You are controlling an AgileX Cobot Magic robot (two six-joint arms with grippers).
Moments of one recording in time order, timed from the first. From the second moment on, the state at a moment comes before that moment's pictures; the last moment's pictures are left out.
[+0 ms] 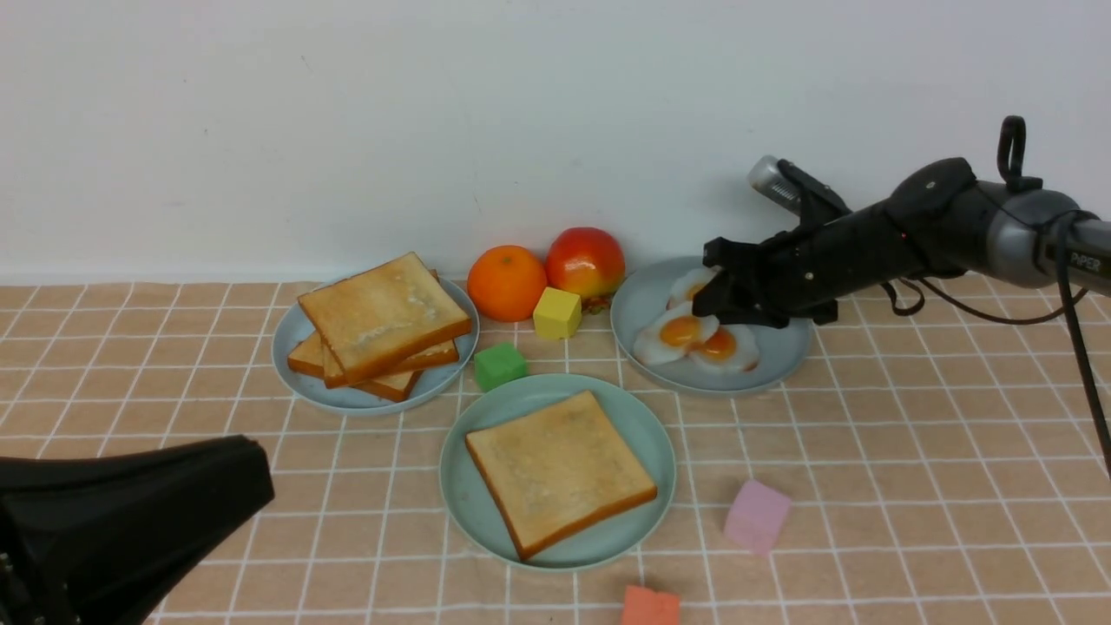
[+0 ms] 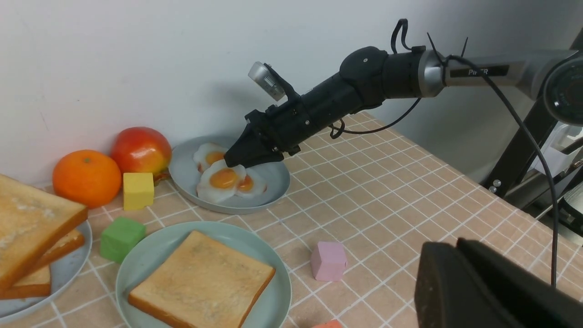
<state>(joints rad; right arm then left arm) 0.10 2.33 -1.81 0.94 0.69 -0.44 -0.81 0.48 -0.52 0.11 0.21 -0.35</state>
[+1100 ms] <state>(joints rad) 0.40 1.89 -1.33 1.05 0.72 -0.51 -0.81 0.48 -0.52 0.29 0.50 -0.35</state>
